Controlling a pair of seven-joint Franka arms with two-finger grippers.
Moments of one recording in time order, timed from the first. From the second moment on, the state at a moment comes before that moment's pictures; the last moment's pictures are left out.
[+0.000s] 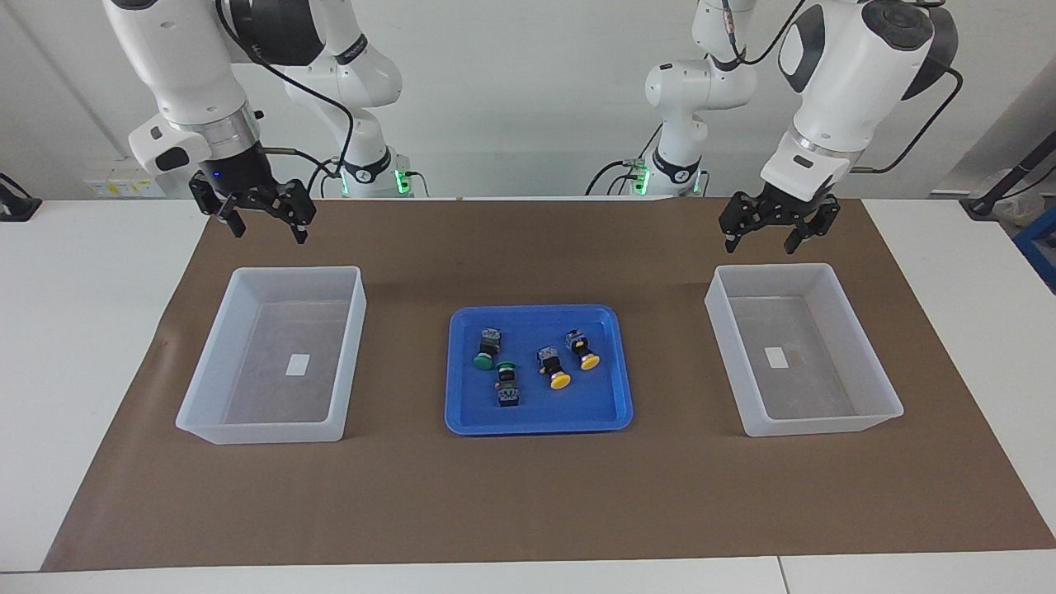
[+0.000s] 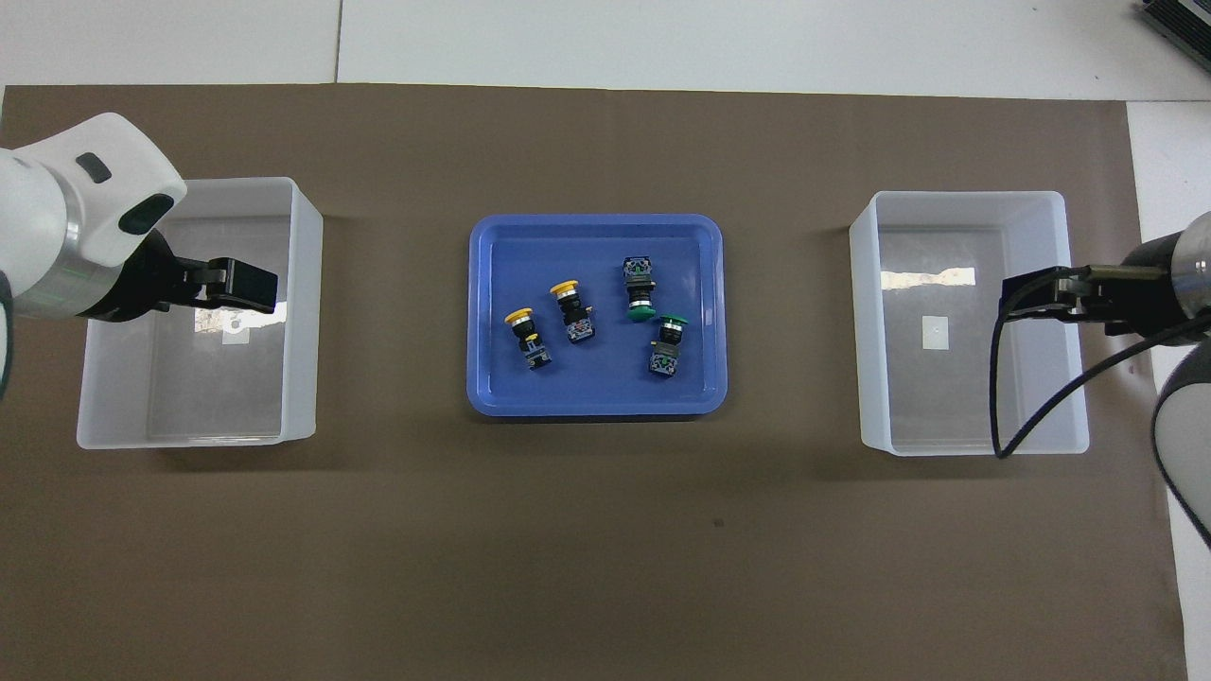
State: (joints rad) left arm -0.02 -0.01 -0.17 -1.69 -0.02 1.72 -0.09; right arm 0.03 -0.07 0.00 -1.73 -0.03 1.70 0.18
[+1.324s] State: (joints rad) left arm -0.27 0.20 -0.18 -1.81 -0.02 2.11 -0.48; right arm 0.13 -0.05 0.01 -1.76 0.01 1.86 0.11
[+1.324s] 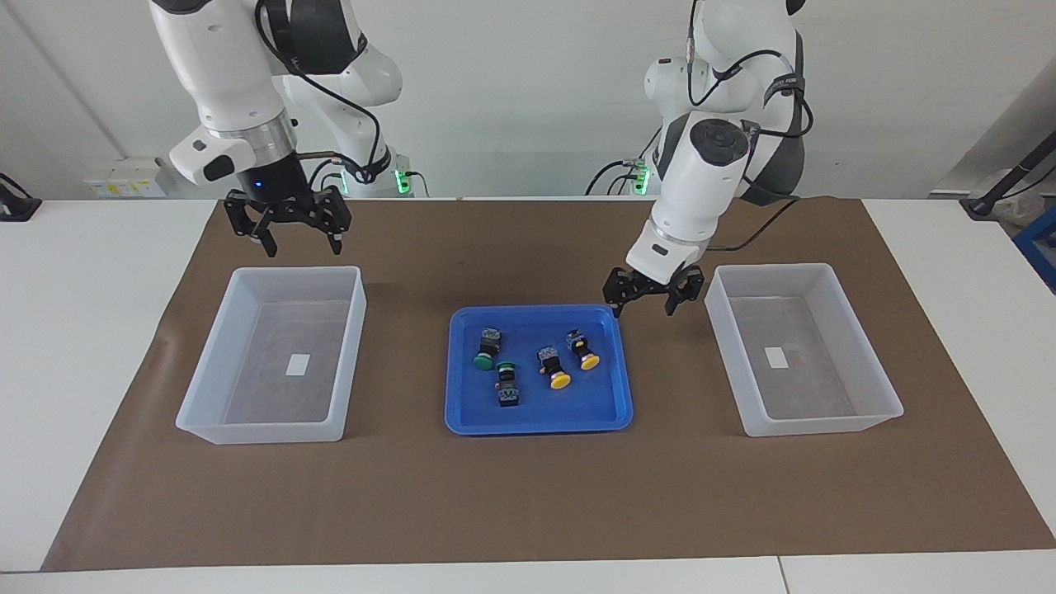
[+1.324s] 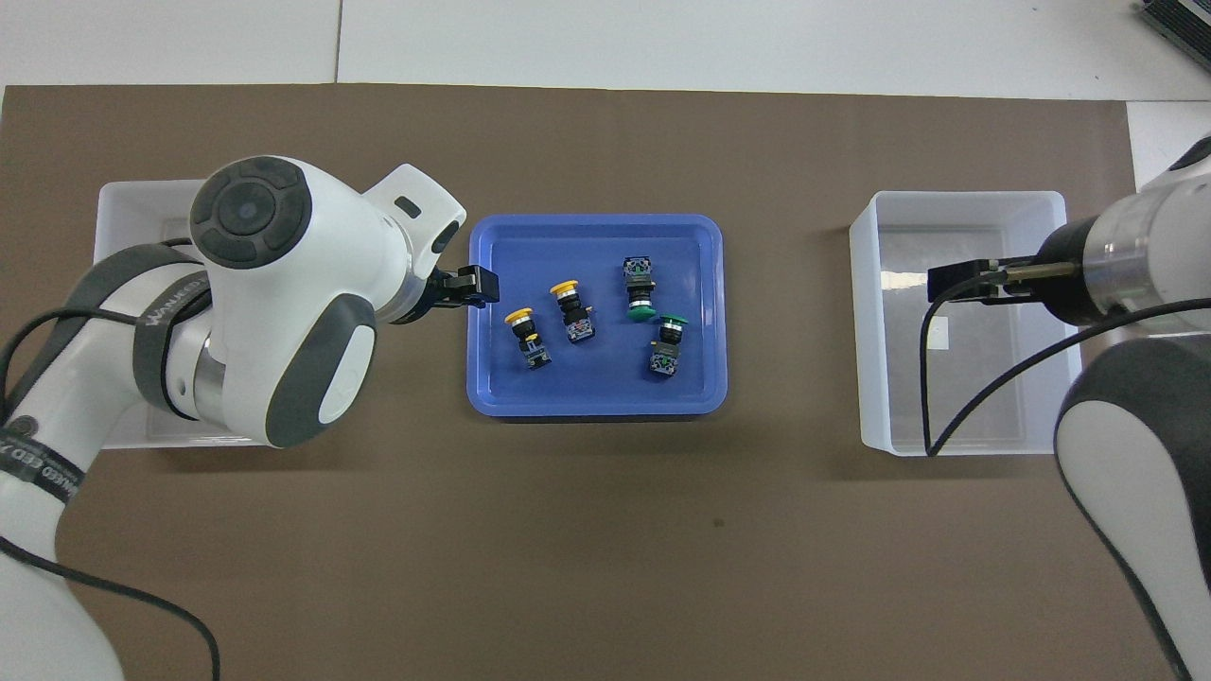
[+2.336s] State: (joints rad) left arm -0.38 0.38 -0.18 -1.95 -0.02 2.46 -0.71; right arm 0.30 0.14 0.01 -1.77 0.01 2.13 0.17
